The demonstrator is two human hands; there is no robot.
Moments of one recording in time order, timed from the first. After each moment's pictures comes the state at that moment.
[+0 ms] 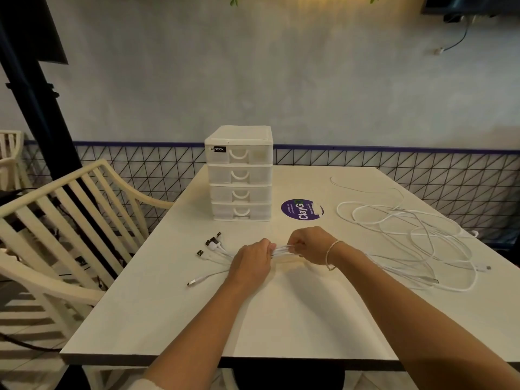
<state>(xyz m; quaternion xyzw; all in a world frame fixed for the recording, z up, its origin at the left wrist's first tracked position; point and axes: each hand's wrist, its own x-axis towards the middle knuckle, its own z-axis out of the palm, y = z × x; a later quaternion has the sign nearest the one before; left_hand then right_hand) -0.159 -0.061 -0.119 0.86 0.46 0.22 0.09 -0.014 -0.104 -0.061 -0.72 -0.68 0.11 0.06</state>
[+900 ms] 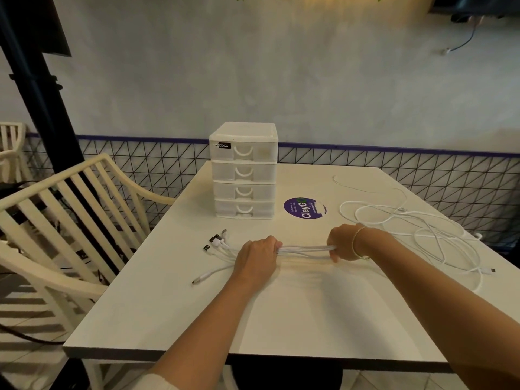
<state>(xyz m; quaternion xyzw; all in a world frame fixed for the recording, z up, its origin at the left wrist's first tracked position) -0.158 -0.064 -0.119 0.86 0.43 0.26 0.06 0.025 -0.116 -0.042 -0.74 -0.64 0.03 -0.21</state>
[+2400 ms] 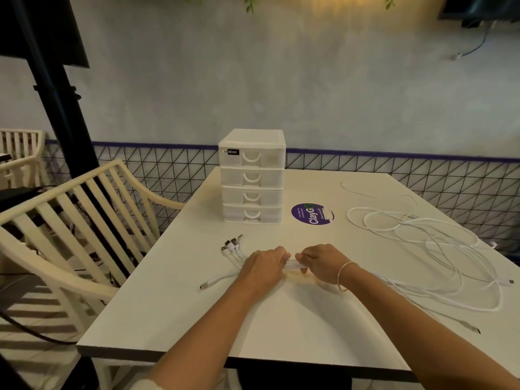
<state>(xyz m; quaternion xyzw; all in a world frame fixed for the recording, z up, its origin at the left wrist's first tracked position) -0.167 -0.068 -0.115 0.89 0.40 0.21 0.10 -0.024 -0.122 -0.075 -0.71 -0.68 0.15 0.10</state>
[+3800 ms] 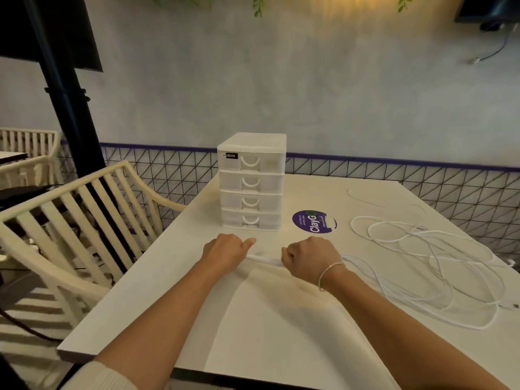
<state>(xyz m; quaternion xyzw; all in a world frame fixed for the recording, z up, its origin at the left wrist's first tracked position) -0.196 -0.017 -0.087 0.80 0.59 0.10 0.10 -0.030 -0.099 -0.070 -0.69 -0.72 -0.09 0.05</state>
